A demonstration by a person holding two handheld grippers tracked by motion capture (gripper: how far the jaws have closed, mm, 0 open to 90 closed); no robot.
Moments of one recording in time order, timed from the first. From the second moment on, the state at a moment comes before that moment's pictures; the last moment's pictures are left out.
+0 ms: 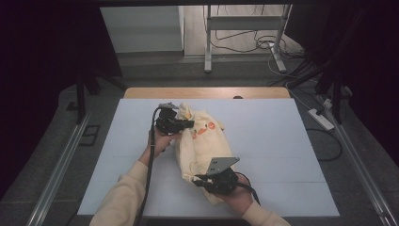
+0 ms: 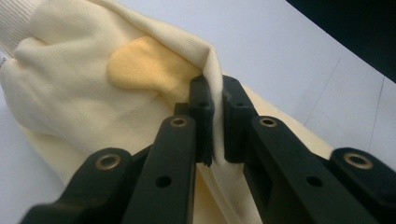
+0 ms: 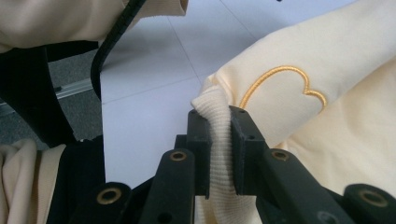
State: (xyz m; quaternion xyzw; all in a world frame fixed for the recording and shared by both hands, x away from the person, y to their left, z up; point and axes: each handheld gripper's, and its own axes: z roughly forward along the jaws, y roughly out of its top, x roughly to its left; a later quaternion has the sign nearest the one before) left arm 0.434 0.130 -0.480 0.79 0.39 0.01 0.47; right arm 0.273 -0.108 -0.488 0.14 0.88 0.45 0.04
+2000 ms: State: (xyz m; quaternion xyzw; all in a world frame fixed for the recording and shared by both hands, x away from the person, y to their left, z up) left arm 0.453 0.053 -0.506 0.82 0.38 0.00 0.42; right arm 0.261 -0.163 -0.490 0.20 0.87 0.45 0.04
